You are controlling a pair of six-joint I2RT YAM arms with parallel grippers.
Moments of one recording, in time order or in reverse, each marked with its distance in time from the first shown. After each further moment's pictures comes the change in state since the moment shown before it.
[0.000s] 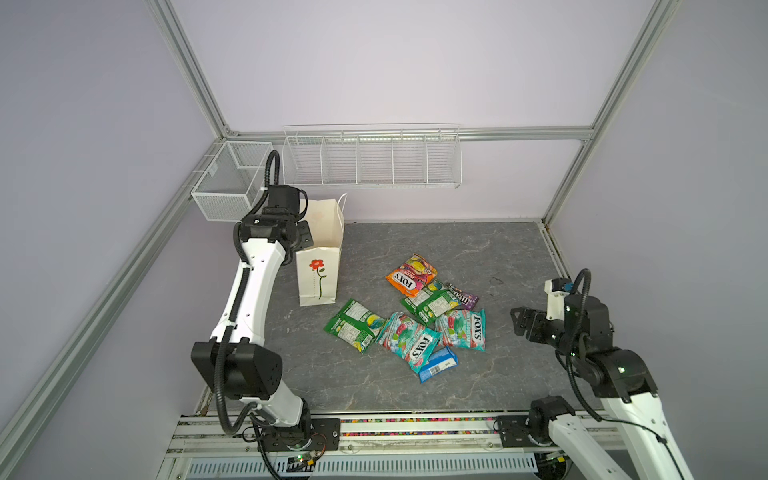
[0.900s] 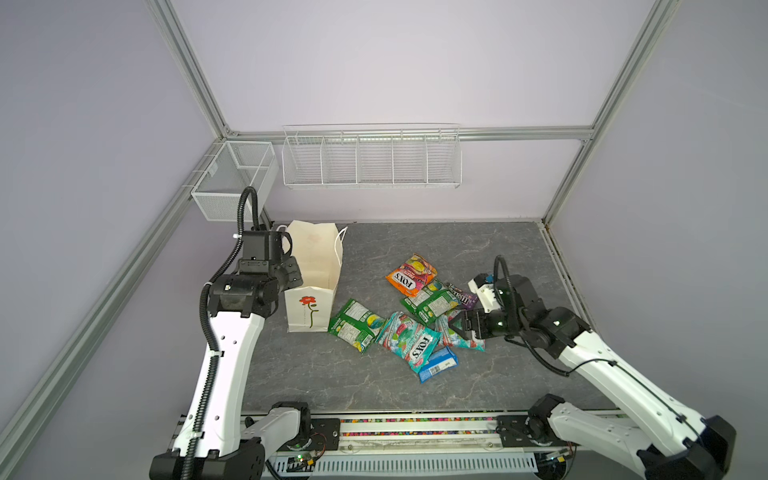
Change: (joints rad) left arm 0.000 -0.451 -0.358 0.014 0.024 0.002; right arm 0.430 0.388 0.043 0.193 -0.265 0.129
